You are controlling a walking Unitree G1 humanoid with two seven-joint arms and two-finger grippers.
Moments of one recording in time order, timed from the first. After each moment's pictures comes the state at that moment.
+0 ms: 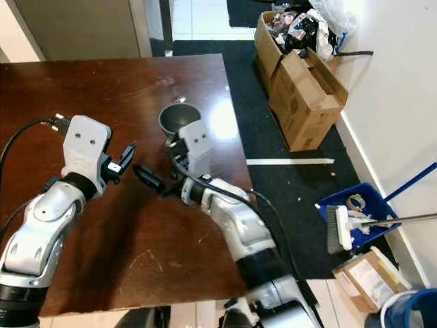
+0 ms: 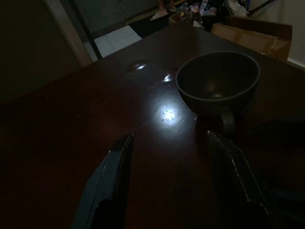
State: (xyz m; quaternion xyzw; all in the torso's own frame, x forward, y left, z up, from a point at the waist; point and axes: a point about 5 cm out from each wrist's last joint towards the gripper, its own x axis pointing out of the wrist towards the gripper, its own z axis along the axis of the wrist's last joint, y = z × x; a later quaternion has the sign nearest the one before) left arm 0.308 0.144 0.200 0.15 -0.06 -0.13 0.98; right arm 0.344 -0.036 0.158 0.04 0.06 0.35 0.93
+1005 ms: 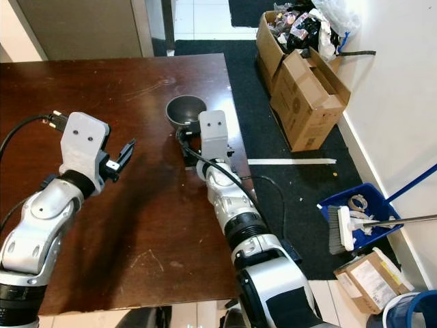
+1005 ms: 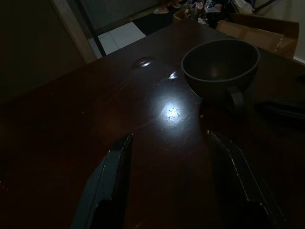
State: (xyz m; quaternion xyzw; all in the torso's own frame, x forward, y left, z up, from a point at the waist) left arm 0.308 0.146 0.202 0.15 -0.06 -0.12 0.98; right arm 0.387 -0.078 0.152 -0.01 0.05 0.07 1.00
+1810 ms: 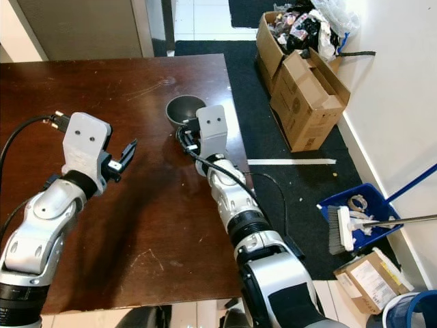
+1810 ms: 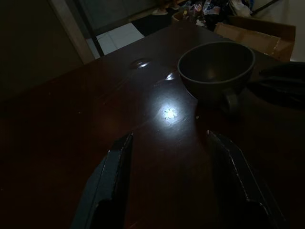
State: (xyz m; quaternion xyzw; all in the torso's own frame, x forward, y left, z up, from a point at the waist) left arm 0.308 0.143 0.201 0.14 -0.06 -0.12 0.98; right arm 0.388 -0.070 0.167 0.00 -0.03 0.17 0.99
